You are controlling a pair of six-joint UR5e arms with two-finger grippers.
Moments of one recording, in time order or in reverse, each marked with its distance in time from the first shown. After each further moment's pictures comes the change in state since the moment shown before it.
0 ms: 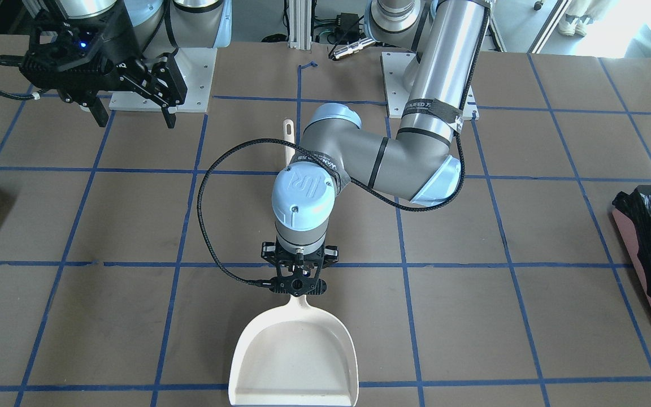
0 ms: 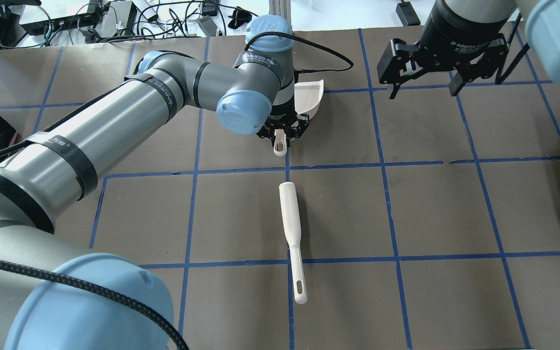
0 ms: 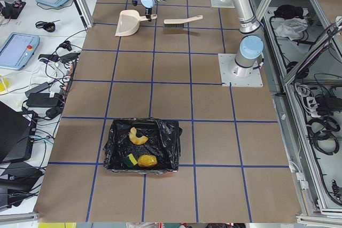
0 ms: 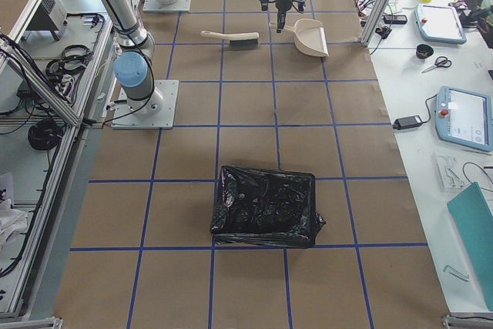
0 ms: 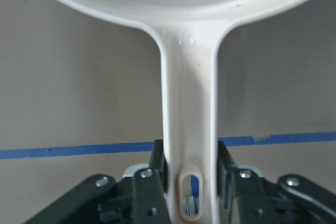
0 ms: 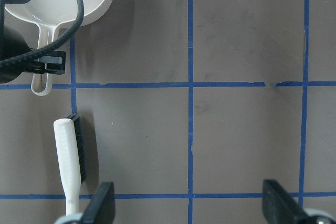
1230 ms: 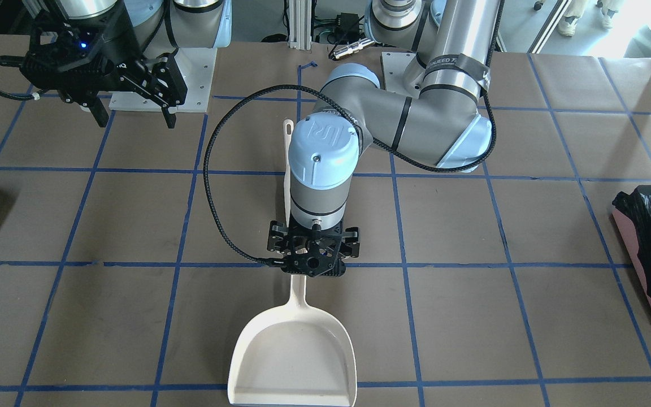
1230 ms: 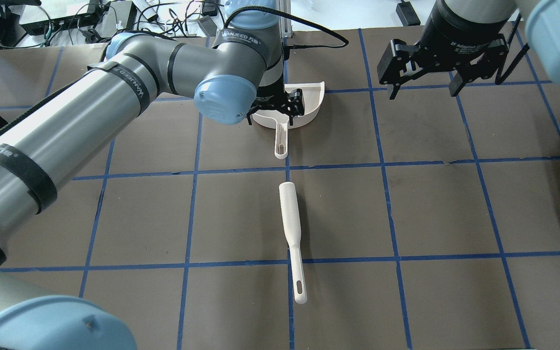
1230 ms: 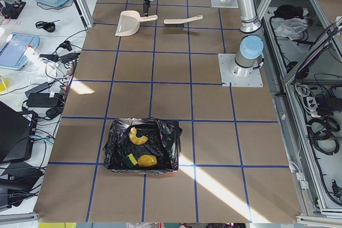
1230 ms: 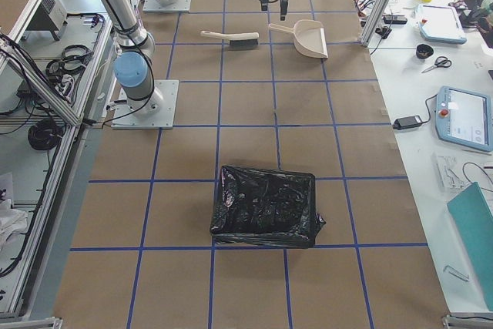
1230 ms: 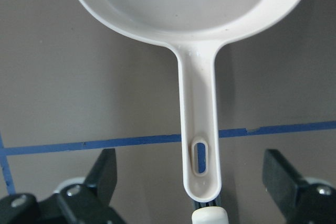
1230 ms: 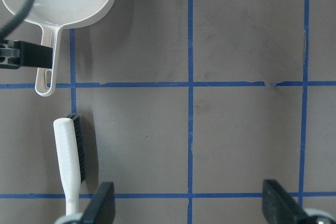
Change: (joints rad) left arm 0.034 0.123 -0.010 -0.003 0.045 0.052; right arm 0.000 -0.001 0.001 0.000 0.001 -0.001
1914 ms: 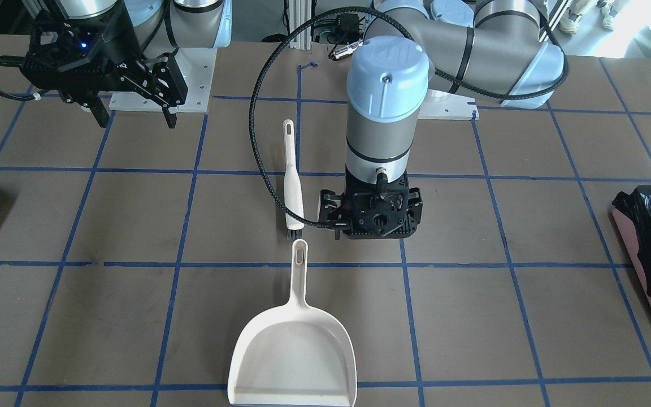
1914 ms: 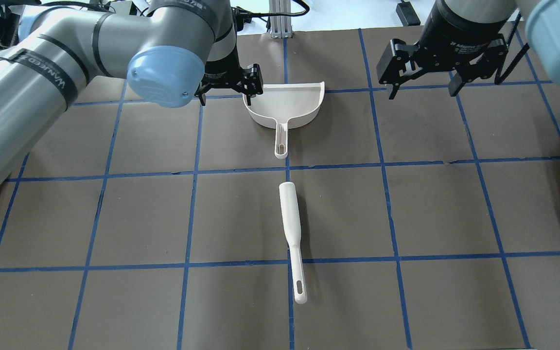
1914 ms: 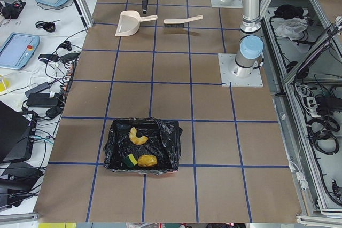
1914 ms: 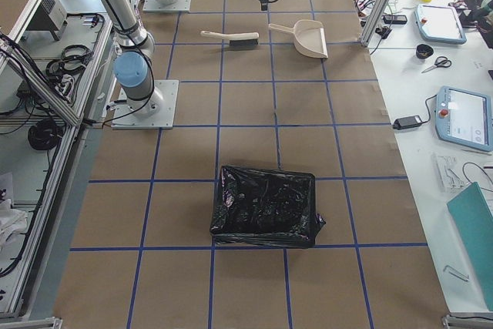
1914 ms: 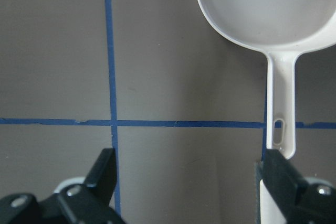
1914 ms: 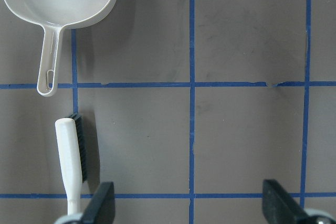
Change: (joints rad) left arm 0.076 0.178 -0.038 -0.110 0.103 0.027; right arm 0.000 0.000 0.000 0.000 0.005 0.000
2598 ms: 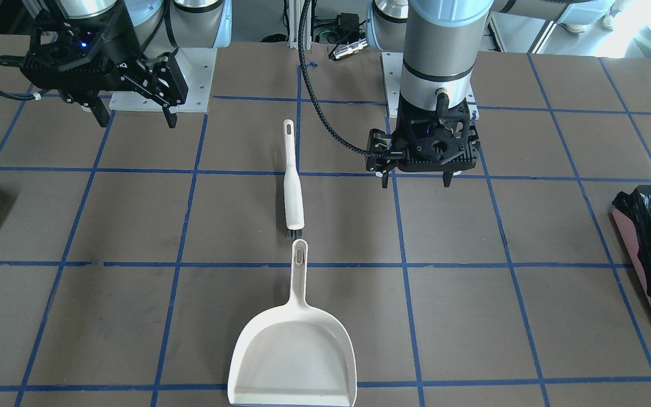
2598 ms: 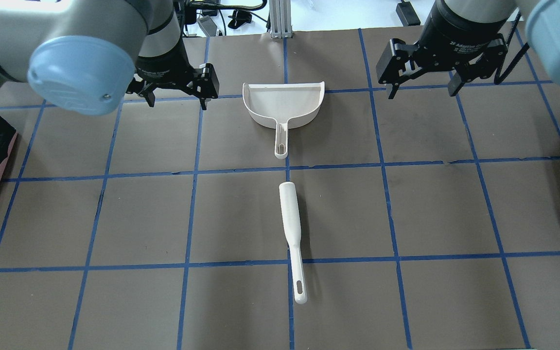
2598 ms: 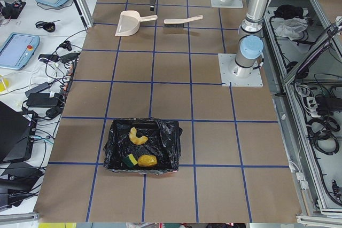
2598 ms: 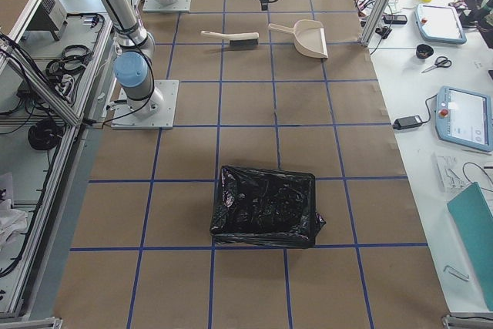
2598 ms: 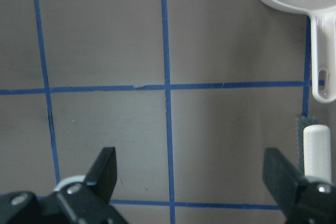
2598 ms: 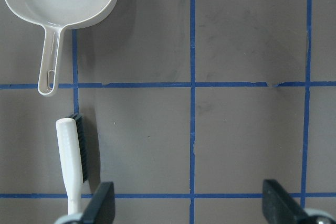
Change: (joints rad) left arm 0.077 0.189 -0.055 -0.136 0.024 0.107; right arm 0.000 0.000 0.000 0.000 0.001 0.000
